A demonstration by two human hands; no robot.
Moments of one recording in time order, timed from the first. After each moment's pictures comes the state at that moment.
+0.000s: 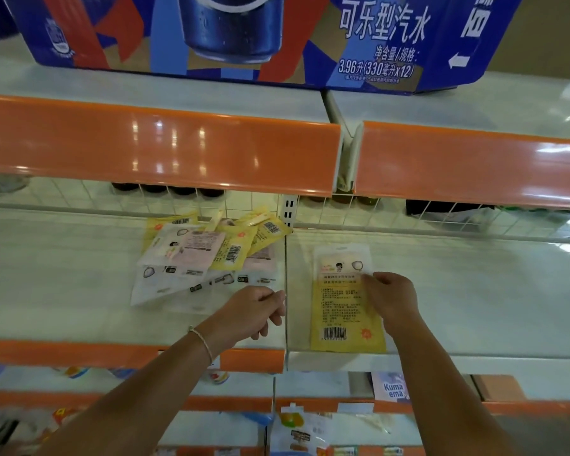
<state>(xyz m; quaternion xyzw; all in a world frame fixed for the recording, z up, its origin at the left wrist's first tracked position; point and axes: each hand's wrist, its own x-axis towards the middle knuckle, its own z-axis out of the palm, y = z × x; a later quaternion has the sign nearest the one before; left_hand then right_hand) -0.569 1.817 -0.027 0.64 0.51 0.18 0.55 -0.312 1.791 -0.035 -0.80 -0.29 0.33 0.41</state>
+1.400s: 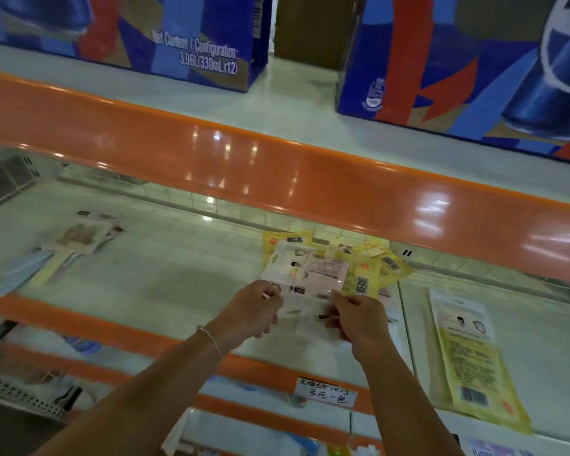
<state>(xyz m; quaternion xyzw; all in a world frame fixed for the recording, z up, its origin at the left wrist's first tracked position) -0.774 1.876 -0.028 0.53 0.60 0.26 0.54 -0.587 1.852 -0.014 -0.73 -0.31 0.45 0.41</state>
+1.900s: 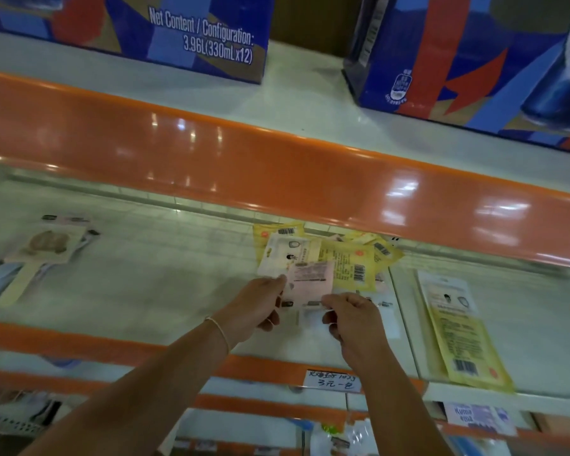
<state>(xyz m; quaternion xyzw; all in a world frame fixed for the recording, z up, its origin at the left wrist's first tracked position) -0.778 1.897 -0.037 0.45 0.56 0.24 0.65 -0.620 1.833 -0.014 -0.70 -0.25 0.47 0.48</state>
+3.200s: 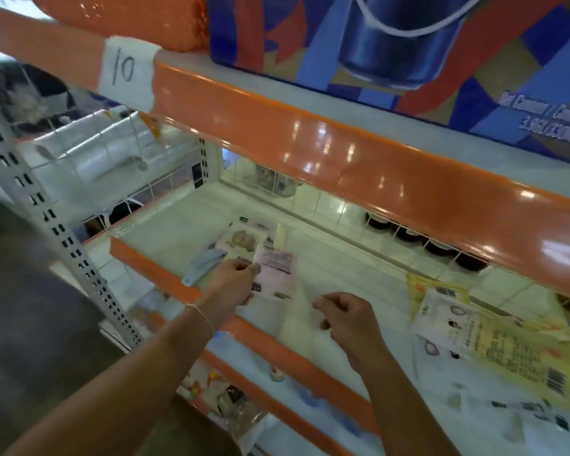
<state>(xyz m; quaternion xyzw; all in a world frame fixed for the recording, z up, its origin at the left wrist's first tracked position) -1.055 1.910 -0.035 0.29 0.72 0.45 0.44 -0.844 1.903 -0.024 -0.60 -0.52 0.51 0.32</state>
